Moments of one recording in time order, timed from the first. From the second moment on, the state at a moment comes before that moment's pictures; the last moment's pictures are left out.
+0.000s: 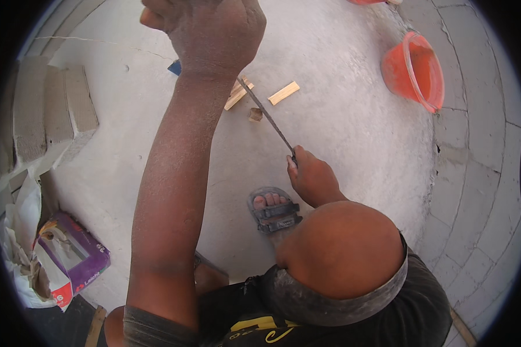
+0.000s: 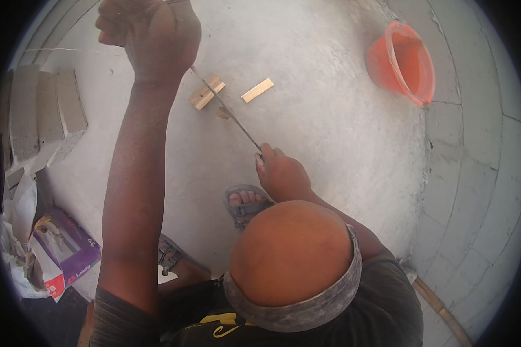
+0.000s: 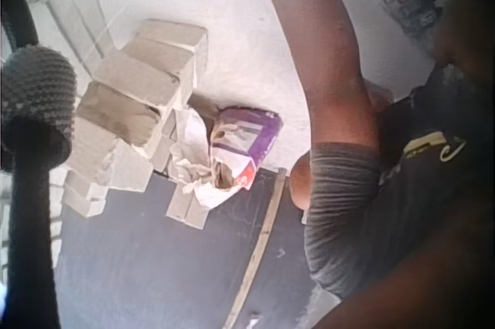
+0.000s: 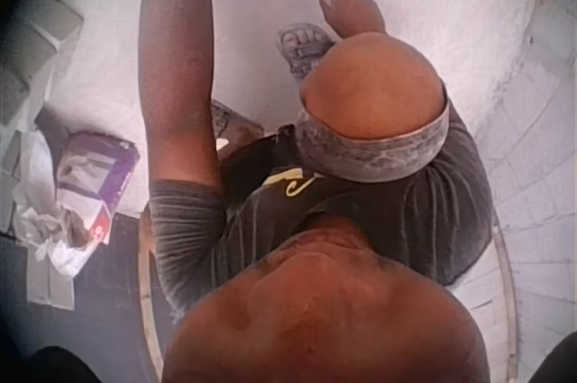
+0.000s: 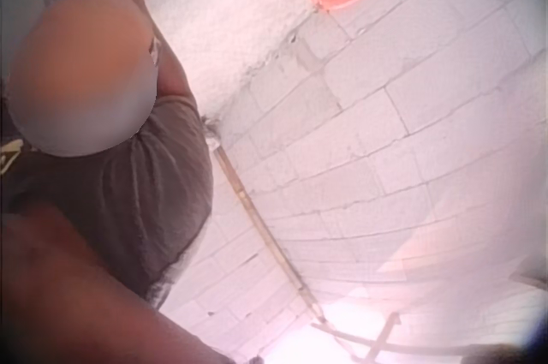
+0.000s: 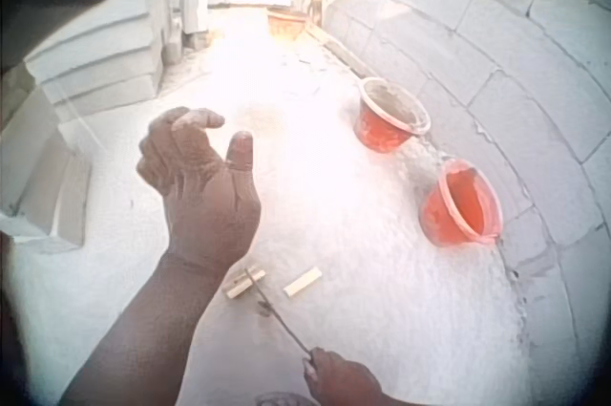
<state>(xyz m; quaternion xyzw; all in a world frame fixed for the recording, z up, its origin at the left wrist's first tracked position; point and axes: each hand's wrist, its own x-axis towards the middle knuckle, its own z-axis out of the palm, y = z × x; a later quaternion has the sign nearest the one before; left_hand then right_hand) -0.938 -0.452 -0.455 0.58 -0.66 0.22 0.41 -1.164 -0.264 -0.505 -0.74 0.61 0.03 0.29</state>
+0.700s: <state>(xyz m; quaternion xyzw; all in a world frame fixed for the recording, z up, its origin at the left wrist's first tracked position) -0.966 -0.441 -0.536 0.59 -0.70 0.03 0.40 -1.168 -0.258 -0.545 -0.73 0.61 0.03 0.30</state>
